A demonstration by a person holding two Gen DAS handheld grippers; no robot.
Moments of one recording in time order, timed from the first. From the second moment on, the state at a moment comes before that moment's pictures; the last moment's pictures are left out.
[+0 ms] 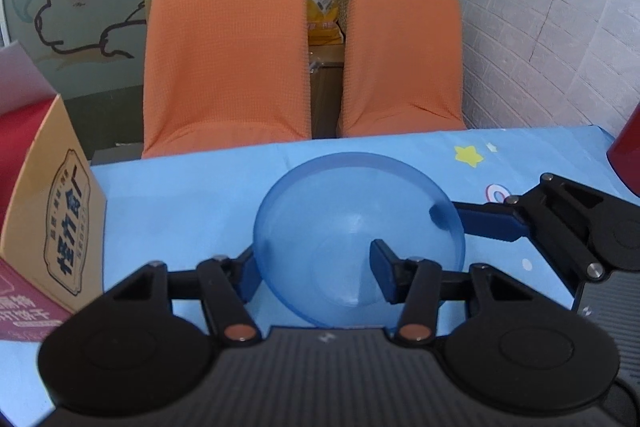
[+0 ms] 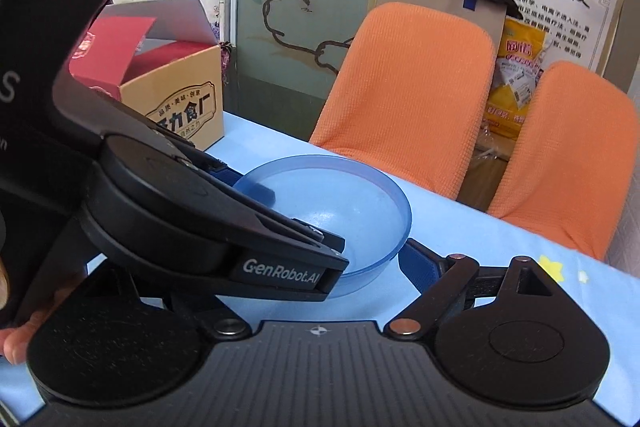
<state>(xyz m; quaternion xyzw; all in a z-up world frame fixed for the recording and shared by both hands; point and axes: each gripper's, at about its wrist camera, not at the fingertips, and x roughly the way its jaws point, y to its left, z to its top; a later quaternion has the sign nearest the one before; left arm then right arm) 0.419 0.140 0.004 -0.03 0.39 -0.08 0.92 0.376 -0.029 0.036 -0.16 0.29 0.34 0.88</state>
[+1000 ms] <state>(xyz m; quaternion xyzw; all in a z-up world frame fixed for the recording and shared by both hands) 0.191 -0.045 -0.004 0.01 0.43 -0.19 0.88 0.153 -0.200 0.048 -0.09 0.33 0.26 0.90</state>
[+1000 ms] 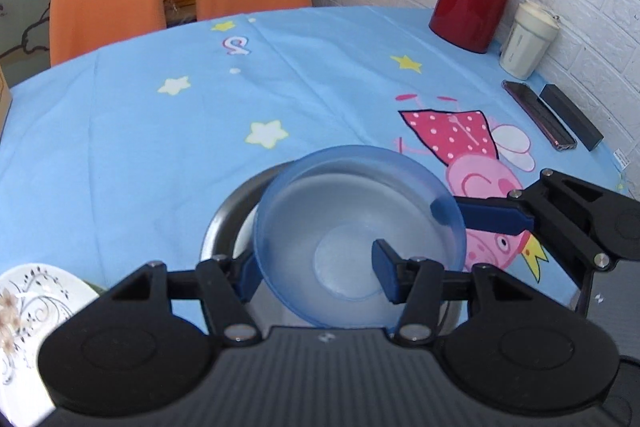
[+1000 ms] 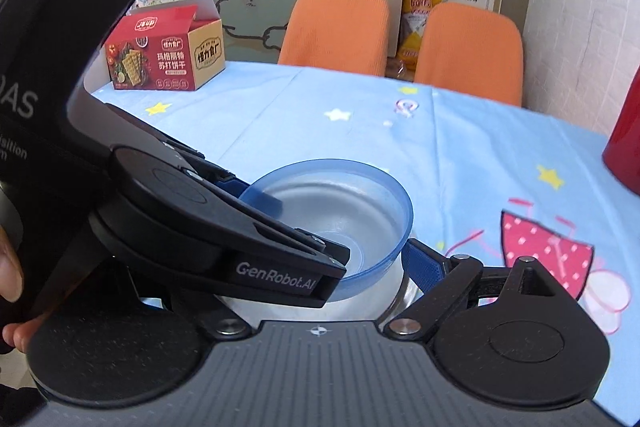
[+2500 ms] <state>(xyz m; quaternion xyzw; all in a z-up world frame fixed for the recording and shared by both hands) 0.196 0.003 0.003 0.02 0.38 -0.11 0.92 0.151 -0.243 0.015 0.08 0.37 0.14 0.91</state>
